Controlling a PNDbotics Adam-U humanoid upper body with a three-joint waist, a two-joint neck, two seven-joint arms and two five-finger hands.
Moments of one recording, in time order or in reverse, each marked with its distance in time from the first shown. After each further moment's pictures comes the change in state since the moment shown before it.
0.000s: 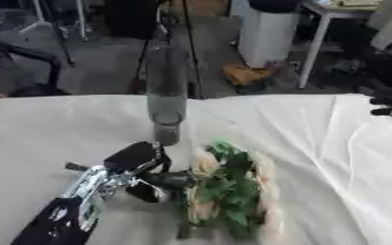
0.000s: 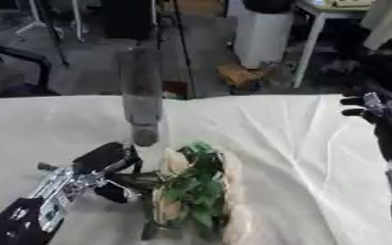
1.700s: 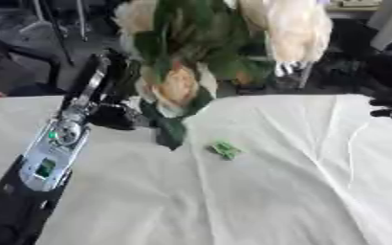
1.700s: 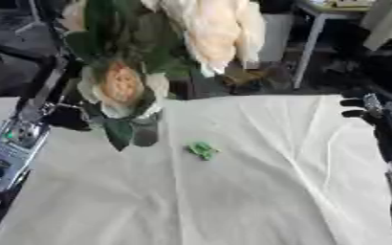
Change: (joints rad) left arm -0.062 0.115 0.125 -0.444 0.772 0.247 0.107; right arm 0.007 0.000 -0.006 0.000 0.003 -0.001 -0.002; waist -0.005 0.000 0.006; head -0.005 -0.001
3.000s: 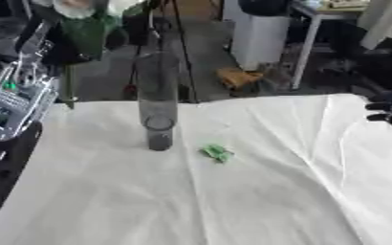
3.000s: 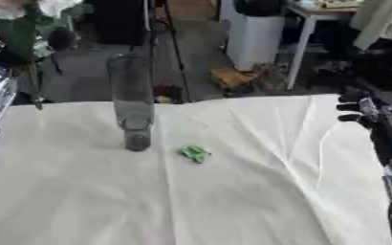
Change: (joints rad) left arm -0.187 0.137 0.016 0.143 0.407 0.098 -0.075; right arm 0.001 0.009 0.000 -0.004 0.001 0.010 0.010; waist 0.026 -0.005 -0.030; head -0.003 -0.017
